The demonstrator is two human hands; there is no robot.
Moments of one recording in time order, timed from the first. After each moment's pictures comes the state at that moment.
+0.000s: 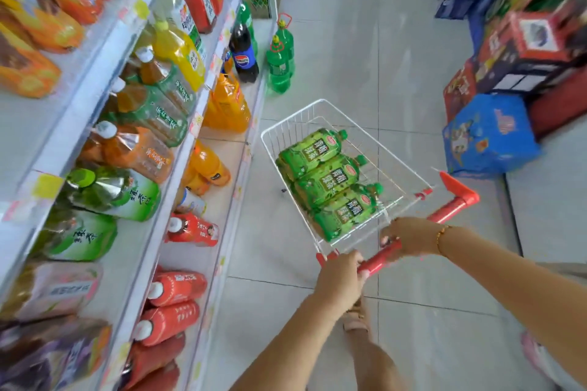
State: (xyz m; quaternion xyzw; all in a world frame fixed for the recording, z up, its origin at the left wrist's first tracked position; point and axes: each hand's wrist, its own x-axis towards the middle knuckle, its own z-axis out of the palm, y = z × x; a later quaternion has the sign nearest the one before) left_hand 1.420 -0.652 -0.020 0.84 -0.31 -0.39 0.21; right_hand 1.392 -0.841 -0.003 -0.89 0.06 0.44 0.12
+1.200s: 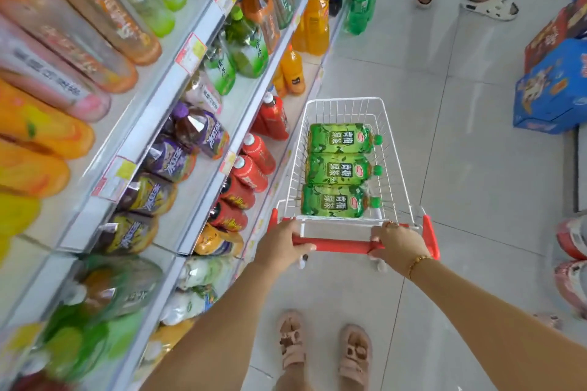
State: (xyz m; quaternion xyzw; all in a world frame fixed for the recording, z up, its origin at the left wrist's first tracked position) left_hand 1.234 -0.283 -0.010 0.92 -0.13 -0.31 0.19; right_hand 1.150 -0.510 -0.008 -0.93 0.11 0.31 0.14
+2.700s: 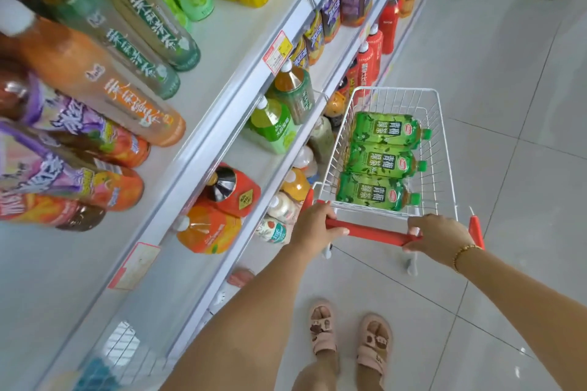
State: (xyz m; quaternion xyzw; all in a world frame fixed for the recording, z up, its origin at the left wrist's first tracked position) left_hand 0.932 0.111 -0.033 0.91 -0.09 -0.25 0.30; right_hand 0.870 -0.129 -0.012 -0.93 0.07 0.32 0.13
